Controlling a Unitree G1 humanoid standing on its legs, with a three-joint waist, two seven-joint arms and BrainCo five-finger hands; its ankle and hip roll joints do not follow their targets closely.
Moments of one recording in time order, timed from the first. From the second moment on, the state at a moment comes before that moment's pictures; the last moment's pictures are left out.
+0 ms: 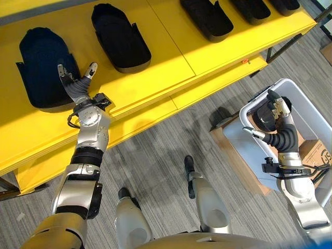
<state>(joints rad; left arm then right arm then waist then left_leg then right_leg) -0.65 0.50 0.02 0.60 -0.57 -0.34 0.54 0.16 -0.49 0.04 -0.29 0.06 -0.31 -0.28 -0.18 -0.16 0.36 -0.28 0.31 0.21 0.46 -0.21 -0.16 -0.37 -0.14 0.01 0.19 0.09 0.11</state>
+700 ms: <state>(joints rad) -0.51 0.53 0.08 0.18 -0.45 -0.40 0.56 0.17 -0.49 0.00 -0.29 0.06 -0.30 -0.24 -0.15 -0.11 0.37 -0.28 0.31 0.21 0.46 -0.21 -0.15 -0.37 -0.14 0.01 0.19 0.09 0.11</state>
